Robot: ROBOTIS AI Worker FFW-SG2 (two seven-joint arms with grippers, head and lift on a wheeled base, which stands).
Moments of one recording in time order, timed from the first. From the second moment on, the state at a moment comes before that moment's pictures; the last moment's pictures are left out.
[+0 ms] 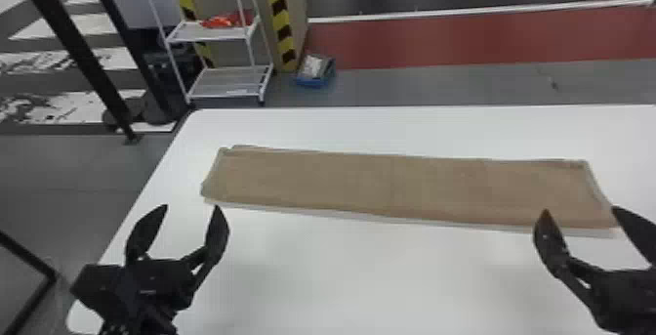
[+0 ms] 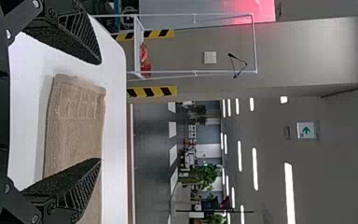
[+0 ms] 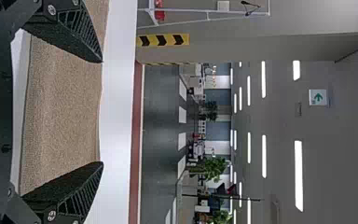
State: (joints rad) left arm 0.53 0.00 0.27 -1.90 0.09 -0.21 -0.17; right arm 0.50 -0.10 -0.05 -1.93 -0.10 -0.10 0.11
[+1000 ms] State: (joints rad) left arm 0.60 0.00 0.26 -1.88 0.10 -0.32 -0.21; right arm 0.53 -0.06 -0.03 -1.98 -0.09 -0.09 0.10
